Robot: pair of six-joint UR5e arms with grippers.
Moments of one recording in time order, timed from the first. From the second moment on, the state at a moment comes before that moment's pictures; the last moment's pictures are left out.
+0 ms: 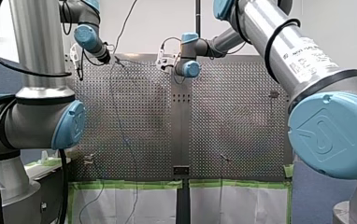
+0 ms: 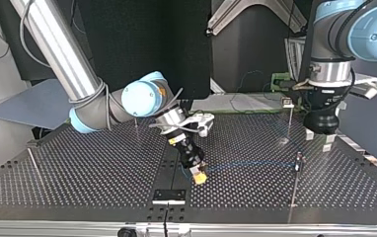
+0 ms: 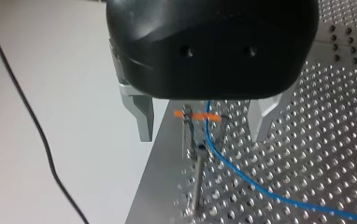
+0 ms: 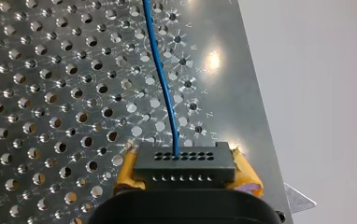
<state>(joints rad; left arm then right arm) 0.10 -1.34 -1.81 -3.12 -1.53 -1.80 2.31 -0.90 0.92 -0.27 1.39 1.75</state>
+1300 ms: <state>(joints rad) 0.08 -1.36 -1.81 -3.13 -1.51 -1.63 2.31 -0.90 0.92 -0.26 1.39 1.75</state>
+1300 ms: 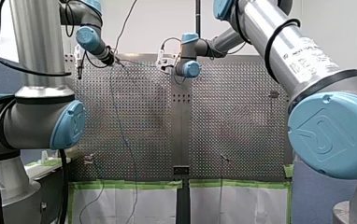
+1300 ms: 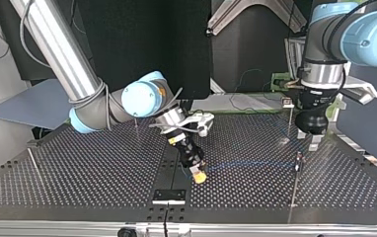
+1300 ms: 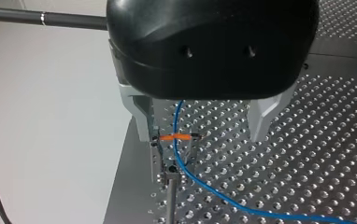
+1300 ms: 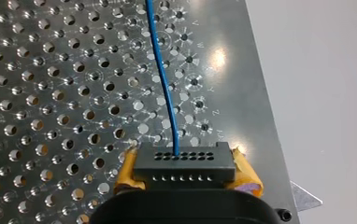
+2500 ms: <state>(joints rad) -0.02 -1.49 -1.67 -3.12 -1.47 -1.60 2.31 -0.90 0.92 -0.25 1.39 1.75</state>
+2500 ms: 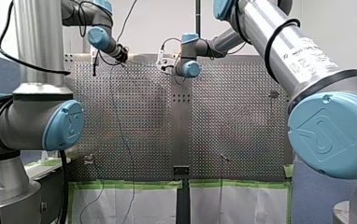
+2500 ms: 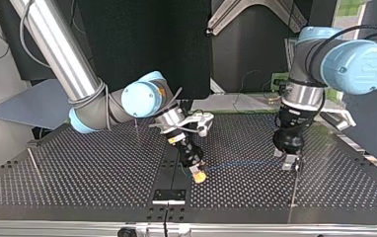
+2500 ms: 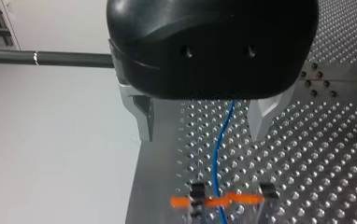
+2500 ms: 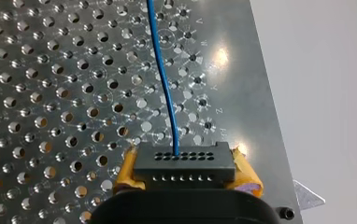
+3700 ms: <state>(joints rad) -0.12 -1.63 -1.54 -3.06 -1.71 -1.57 2.30 -0.90 0.92 -0.25 1.39 1.74</state>
